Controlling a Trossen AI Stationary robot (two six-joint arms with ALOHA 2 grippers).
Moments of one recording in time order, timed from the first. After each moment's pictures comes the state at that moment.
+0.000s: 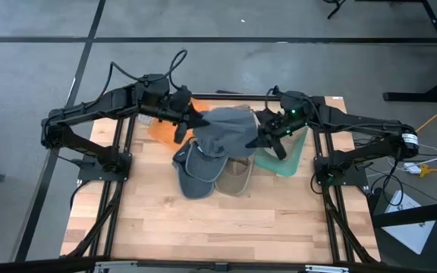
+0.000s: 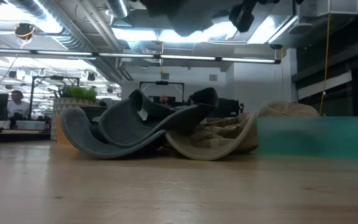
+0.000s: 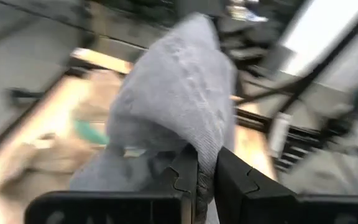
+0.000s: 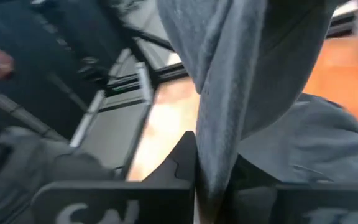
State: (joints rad) left arm 0.22 1.27 1.46 -0.56 0.26 -0.25; right arm -0.25 1.17 1.09 -0.28 -0.60 0.23
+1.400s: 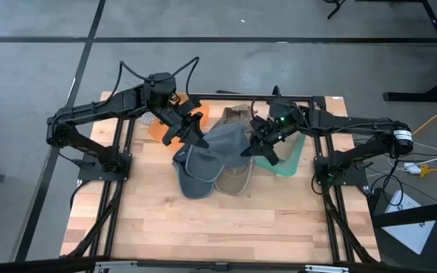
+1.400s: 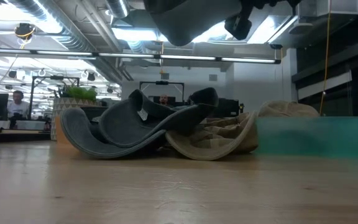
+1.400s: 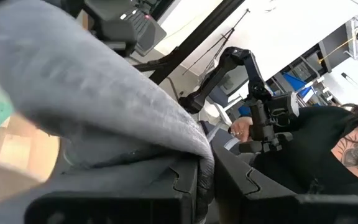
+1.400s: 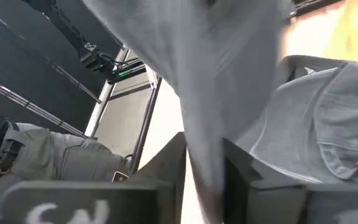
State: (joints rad) left arm 0.23 1.34 1.46 -0.37 0.82 -0.59; right arm -0.19 1.24 1.09 -0.28 -0.56 0.30
